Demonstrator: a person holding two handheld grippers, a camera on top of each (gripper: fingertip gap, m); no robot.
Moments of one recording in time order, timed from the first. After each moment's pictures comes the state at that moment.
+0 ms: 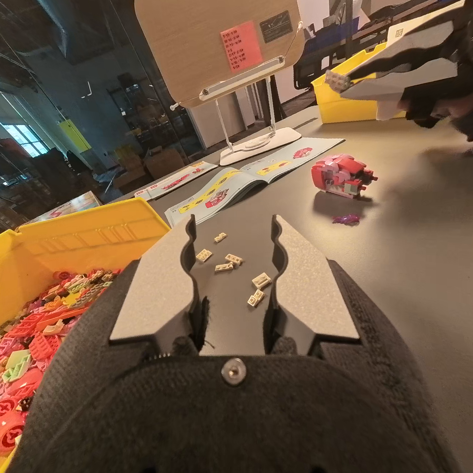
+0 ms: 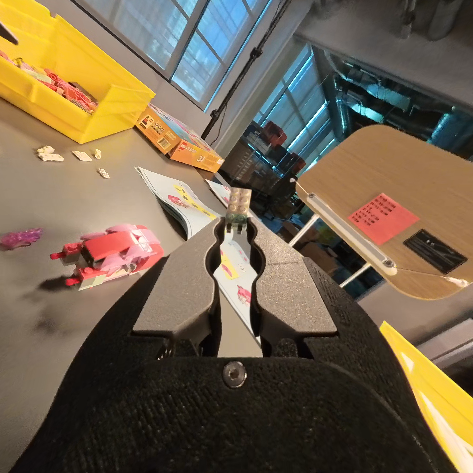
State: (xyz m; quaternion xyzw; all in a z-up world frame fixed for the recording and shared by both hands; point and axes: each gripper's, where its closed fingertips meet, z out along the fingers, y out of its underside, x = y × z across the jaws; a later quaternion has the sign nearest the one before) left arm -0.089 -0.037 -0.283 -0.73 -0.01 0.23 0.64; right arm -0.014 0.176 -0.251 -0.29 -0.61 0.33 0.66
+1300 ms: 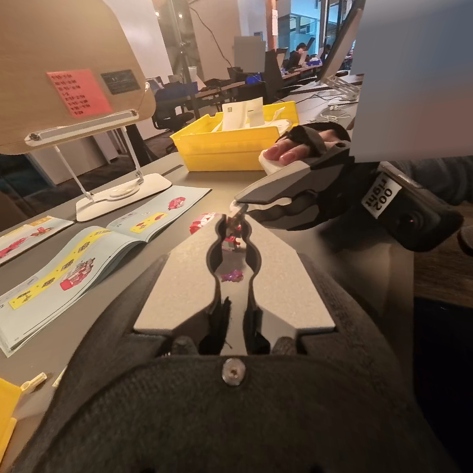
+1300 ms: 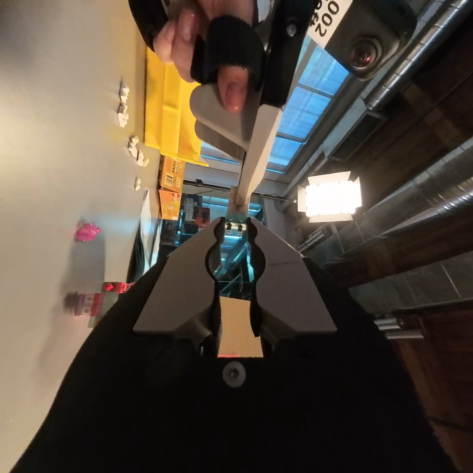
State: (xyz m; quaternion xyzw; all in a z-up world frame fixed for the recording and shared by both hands) left arm 0.007 0.022 -0.263 -0.72 0.15 -0.02 0.67; right arm 0.003 0.025 -0.262 0.17 -0.61 0.03 0.77
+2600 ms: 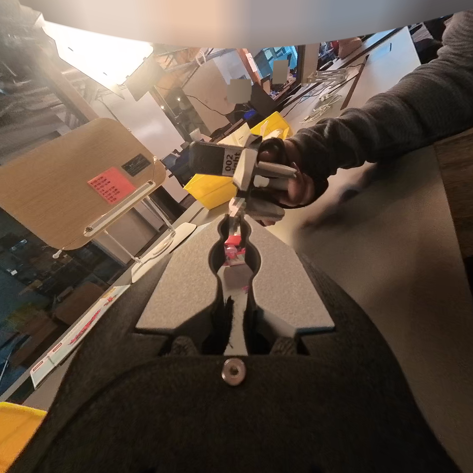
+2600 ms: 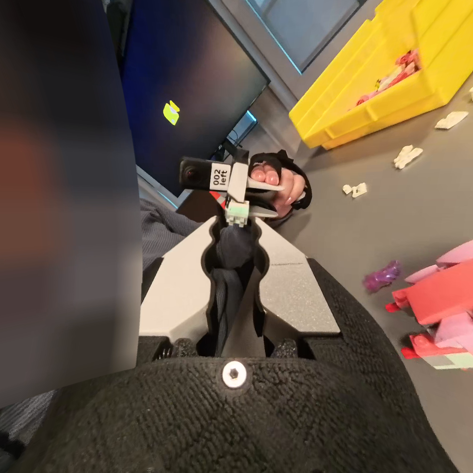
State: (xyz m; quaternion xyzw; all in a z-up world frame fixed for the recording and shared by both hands) left arm 0.026 0.007 -0.264 -0.63 0.29 0.12 0.71; right arm 0.027 0.013 -0.264 -0.37 -0.56 0.72 -0.16
